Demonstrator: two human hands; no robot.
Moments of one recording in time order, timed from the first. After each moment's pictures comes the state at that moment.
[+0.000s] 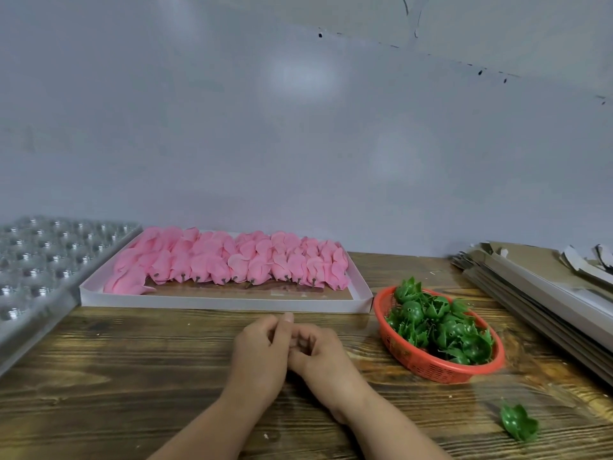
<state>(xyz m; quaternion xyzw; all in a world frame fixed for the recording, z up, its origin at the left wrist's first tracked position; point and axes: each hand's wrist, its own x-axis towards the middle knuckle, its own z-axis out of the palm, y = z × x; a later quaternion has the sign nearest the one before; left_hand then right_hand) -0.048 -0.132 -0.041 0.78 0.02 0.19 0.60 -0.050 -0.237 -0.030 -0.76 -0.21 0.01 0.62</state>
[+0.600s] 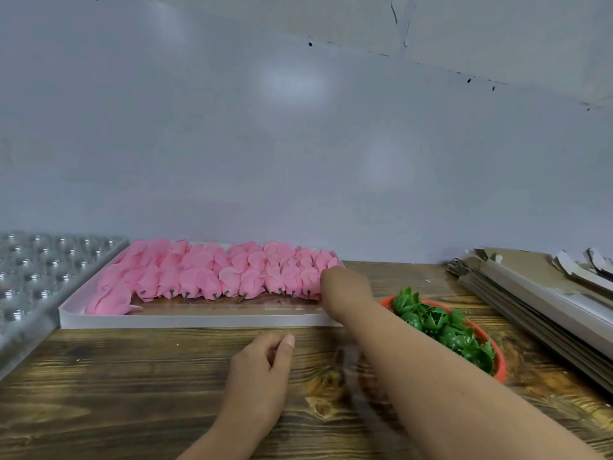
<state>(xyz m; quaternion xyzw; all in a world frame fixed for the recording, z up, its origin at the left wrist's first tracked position) -0.046 -0.132 -0.042 0.81 0.00 0.17 0.57 0.062 -0.265 0.029 -0.99 -0.09 -0.12 -0.06</state>
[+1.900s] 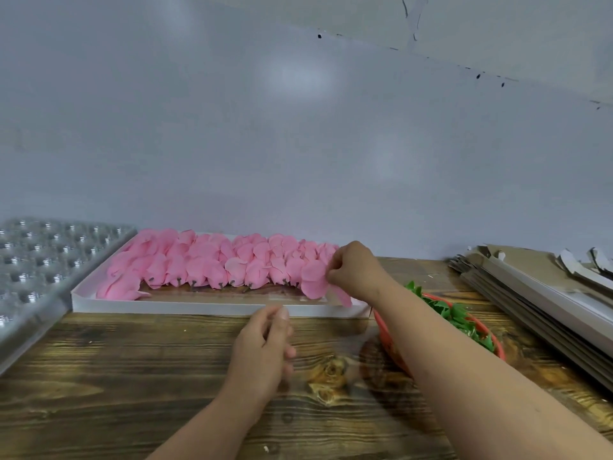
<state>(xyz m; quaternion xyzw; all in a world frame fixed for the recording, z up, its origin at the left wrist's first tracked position) -0.044 -0.130 -0.033 0.72 0.02 0.11 0.69 0.042 -0.273 0.065 -0.96 -0.08 -0.08 0.26</state>
